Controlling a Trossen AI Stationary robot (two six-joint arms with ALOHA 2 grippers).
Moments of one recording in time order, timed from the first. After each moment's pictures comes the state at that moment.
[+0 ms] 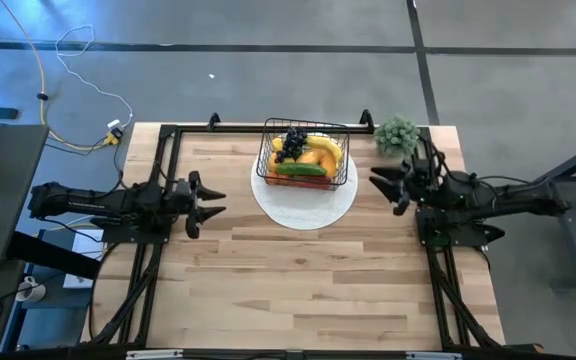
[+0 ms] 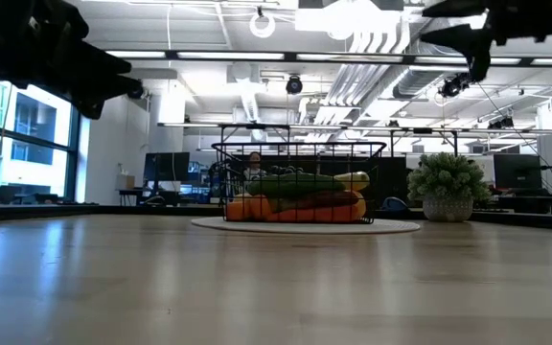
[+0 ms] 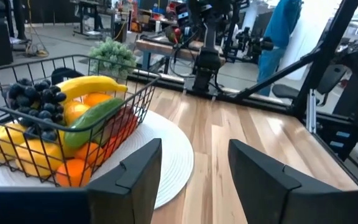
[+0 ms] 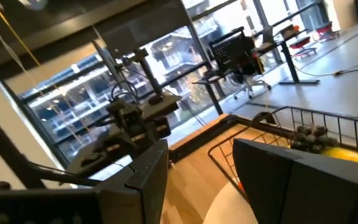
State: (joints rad) left arm 0.07 0.26 0.09 0.09 -0.16 -0.19; right arm 0.06 0.42 0.34 0.20 0.39 0.41
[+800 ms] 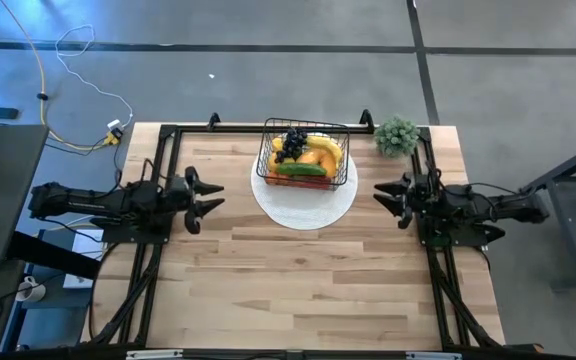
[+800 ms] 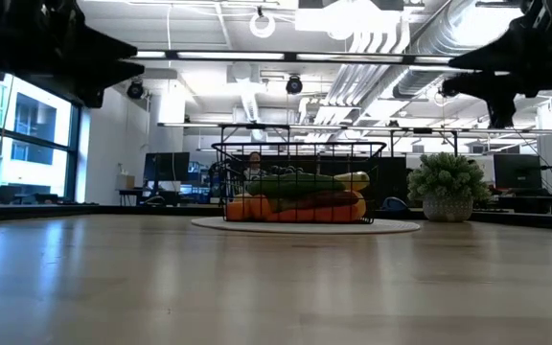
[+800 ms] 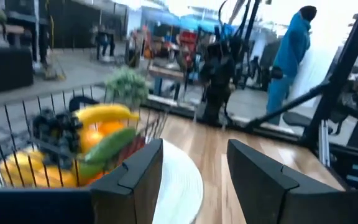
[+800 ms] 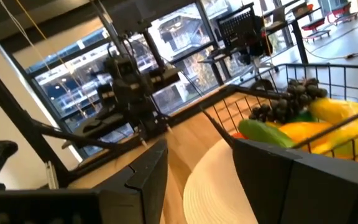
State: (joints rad) left arm 0.07 0.26 0.09 0.18 -0.24 -0.18; right arm 0.10 0.02 0.08 0.01 0.36 0.41
